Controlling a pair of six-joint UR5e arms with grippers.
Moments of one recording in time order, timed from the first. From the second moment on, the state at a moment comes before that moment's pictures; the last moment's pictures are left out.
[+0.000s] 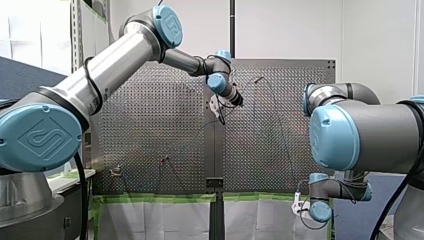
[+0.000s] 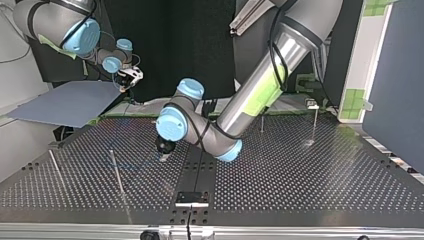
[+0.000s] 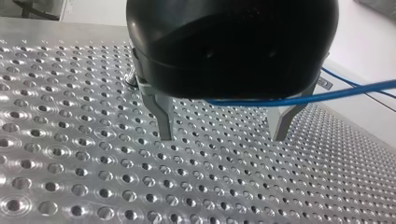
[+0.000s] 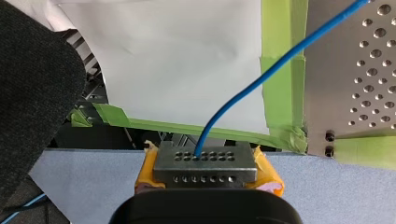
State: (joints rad) left arm -0.60 -2.36 -0.82 -3.29 -1.66 -2.20; right arm 1.62 -0.23 1.40 -0.76 1.58 1.68
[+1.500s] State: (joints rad) left arm -0.59 -2.25 -0.82 -3.46 -1.67 -2.04; right arm 1.62 -0.23 1.40 -0.76 1.58 1.67
